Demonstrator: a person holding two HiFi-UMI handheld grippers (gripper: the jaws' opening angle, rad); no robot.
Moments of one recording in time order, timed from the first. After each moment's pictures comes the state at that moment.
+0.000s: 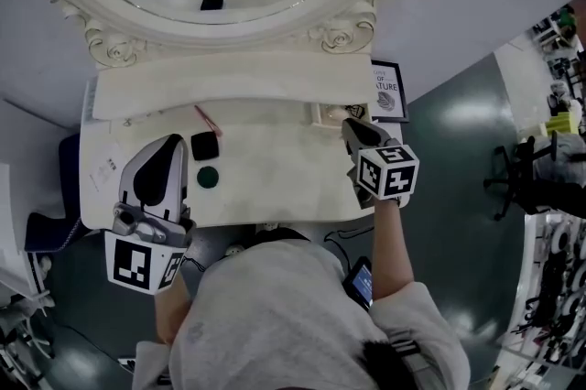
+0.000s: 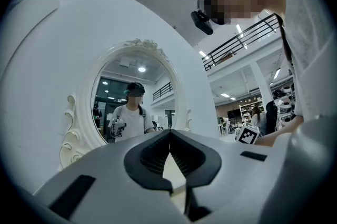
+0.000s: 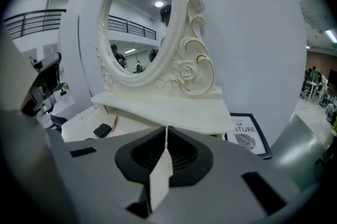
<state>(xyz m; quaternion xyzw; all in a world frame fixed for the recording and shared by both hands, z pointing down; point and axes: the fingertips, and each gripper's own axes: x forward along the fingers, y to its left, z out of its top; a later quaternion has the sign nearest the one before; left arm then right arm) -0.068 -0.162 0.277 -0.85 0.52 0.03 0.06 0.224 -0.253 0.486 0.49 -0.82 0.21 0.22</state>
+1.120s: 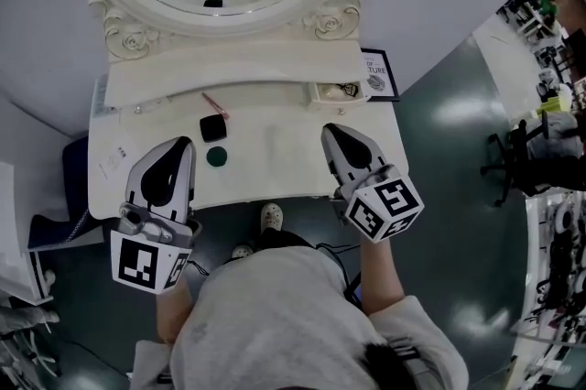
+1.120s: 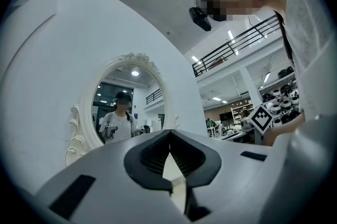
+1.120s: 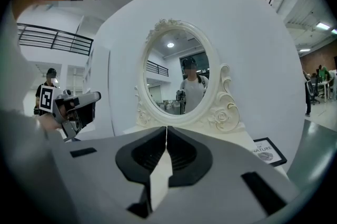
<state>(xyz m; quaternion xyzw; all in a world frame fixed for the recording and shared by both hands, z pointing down) -0.079 -0.079 0.260 -0.87 0.49 0.05 0.08 0.136 -0.122 0.355 0.47 -0.88 0.10 0.04</state>
